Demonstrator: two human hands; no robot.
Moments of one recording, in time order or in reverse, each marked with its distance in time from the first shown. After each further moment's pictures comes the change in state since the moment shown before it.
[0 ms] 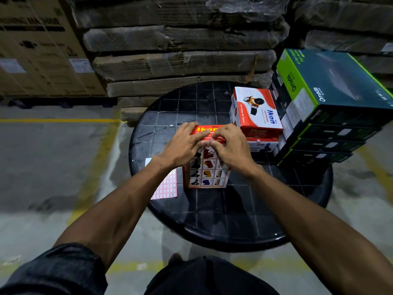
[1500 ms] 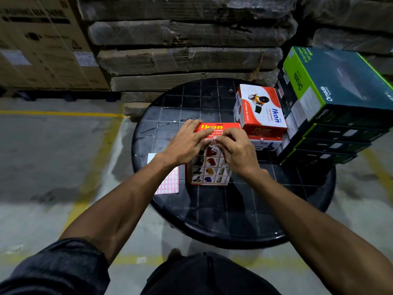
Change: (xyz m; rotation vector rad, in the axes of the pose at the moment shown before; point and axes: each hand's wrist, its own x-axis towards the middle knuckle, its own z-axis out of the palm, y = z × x) left_hand -0.006 0.003 -0.001 -0.027 -0.002 -0.020; right_hand -0.018 0.014 0.008 -0.169 0.199 -0.335
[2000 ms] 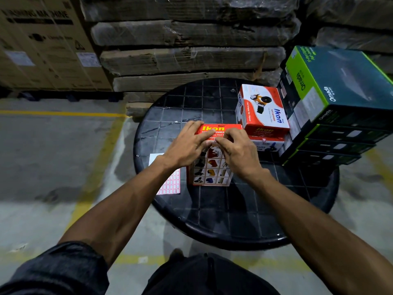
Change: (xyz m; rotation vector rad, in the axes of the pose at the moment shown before) left_hand -0.004 0.004 -0.002 0.007 -0.001 0.005; right_hand 0.002 0.001 0.001 -0.153 -0.060 -0.052
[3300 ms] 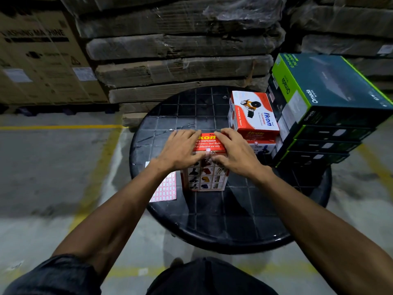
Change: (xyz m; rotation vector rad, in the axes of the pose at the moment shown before) left_hand 0.001 0.018 -0.013 0.197 -0.067 -0.028; right_hand 0.003 0.016 -0.025 0.199 -0.371 0.203
